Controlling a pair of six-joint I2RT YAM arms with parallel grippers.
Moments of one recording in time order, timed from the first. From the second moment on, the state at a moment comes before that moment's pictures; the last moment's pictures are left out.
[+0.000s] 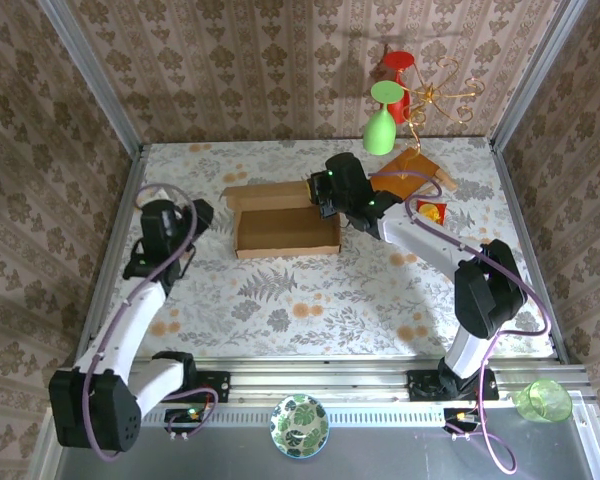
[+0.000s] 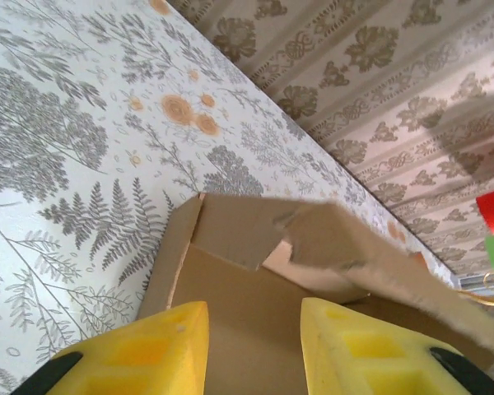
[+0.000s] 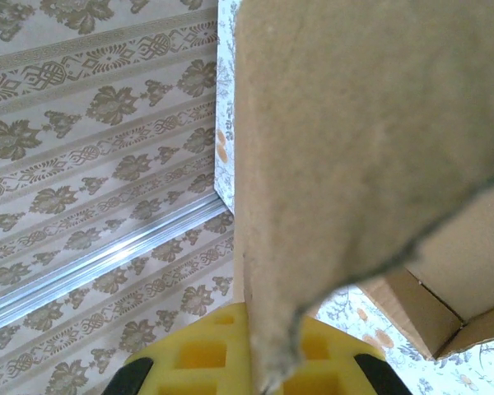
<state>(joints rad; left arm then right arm) -0.08 1.07 0.84 -0.24 0.15 -0.85 0.58 1.73 1.38 -0.16 0.01 1.80</state>
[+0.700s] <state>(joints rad) -0.09 1.71 1.34 -0.50 0.47 -1.21 0.58 1.77 1.41 -0.17 -0.01 1.78</state>
